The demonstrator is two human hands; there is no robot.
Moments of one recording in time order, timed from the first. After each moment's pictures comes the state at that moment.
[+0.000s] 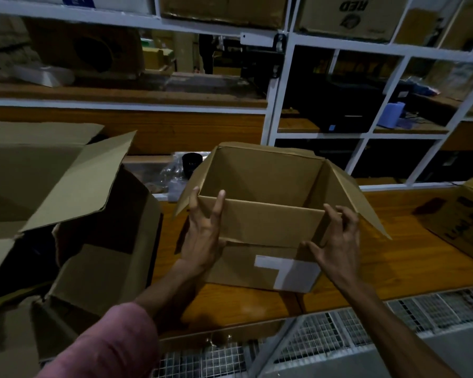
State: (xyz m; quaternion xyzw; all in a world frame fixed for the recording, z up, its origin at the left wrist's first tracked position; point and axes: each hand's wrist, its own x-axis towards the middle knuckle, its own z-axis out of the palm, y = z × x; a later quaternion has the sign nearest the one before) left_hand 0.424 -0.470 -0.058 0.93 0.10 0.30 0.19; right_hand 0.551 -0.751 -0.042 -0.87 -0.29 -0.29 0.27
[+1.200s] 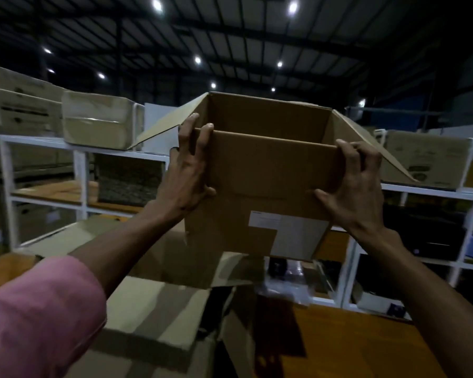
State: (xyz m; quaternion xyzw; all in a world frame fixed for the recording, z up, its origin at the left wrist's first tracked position) left_hand 0.116 -0.286 0.292 0.82 0.12 0.55 -0.08; right_hand 0.328 -0.540 0.303 -0.67 -0.43 -0.49 0.34
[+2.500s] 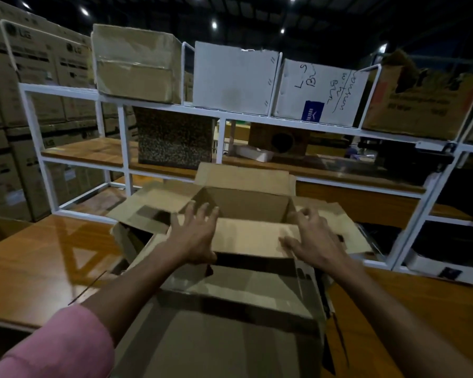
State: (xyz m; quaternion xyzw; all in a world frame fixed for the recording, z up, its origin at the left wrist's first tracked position) left_hand -0.011 -0.082 0.113 0.96 0.29 0.05 -0.01; right_hand 0.175 -0.285 0.126 -0.88 -0.43 -0.12 0.16
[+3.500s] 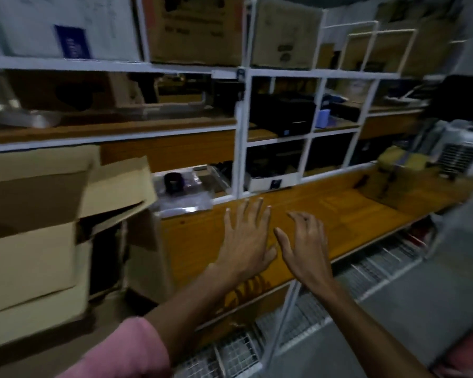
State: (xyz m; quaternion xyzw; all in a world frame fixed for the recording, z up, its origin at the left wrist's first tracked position) left_hand 0.282 -0.514 0.041 0.97 -0.11 0.19 0.06; right_hand 0.318 -0.676 0.009 -0.92 -0.14 -0.27 0.24
